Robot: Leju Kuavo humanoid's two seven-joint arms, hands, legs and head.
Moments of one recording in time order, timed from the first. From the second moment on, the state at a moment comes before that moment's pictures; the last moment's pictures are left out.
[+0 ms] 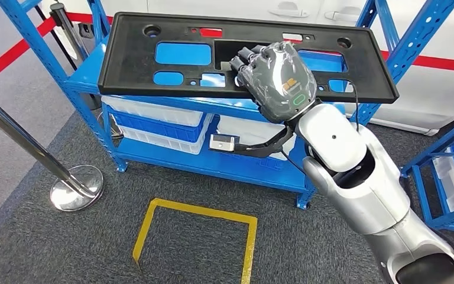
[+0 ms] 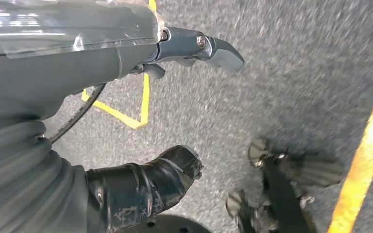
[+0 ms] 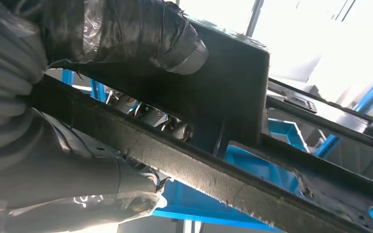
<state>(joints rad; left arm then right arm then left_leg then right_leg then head) -0.10 -0.11 1.25 -0.25 -1.02 -0.11 -0.19 -0.92 -0.17 0.82 -1.70 1.28 0.05 -0.15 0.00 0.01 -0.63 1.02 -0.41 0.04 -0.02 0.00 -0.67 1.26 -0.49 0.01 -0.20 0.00</state>
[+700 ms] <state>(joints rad) -0.09 -0.10 1.26 -0.25 -1.02 -0.10 -0.18 -0.91 -0.16 0.82 -1.69 1.29 0.06 -0.13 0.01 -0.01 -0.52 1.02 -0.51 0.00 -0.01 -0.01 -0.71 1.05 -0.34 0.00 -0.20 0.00</state>
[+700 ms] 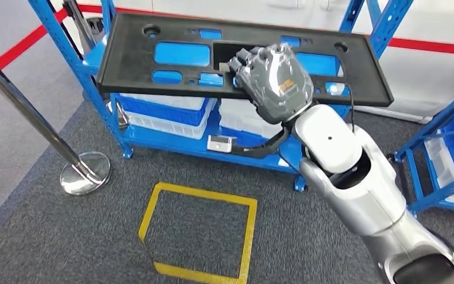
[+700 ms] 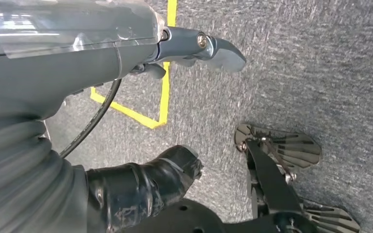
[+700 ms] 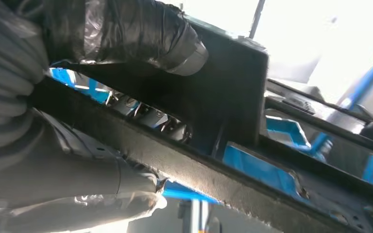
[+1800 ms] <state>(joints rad) -0.09 -0.13 1.26 -0.27 -1.04 -0.12 -0.19 -1.11 -0.03 0.85 -1.50 1.34 0.22 -0.06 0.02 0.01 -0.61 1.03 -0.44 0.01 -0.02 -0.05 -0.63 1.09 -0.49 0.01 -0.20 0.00</state>
